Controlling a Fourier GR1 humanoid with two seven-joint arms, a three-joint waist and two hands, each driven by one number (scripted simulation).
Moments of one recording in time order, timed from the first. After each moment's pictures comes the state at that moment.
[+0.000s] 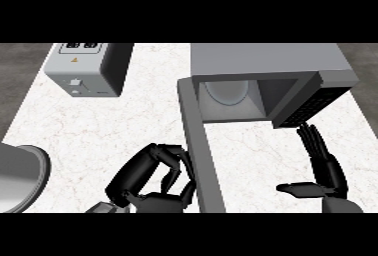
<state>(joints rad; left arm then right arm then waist) -0.08 0.00 -0.38 -1.75 -0.11 -0.25 0.07 -0.14 -0.19 -0.23 -0.88 0.09 0.27 -0.85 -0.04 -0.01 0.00</state>
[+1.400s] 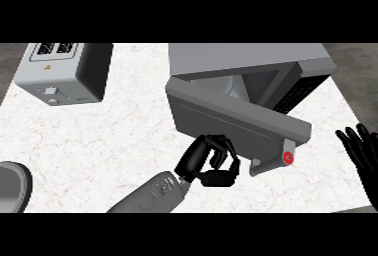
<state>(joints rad) -0.58 0.01 -0.88 -0.92 0.34 0.43 -0.42 0.16 -0.33 -0.16 -1.66 -0.27 0.53 -0.53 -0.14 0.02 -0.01</state>
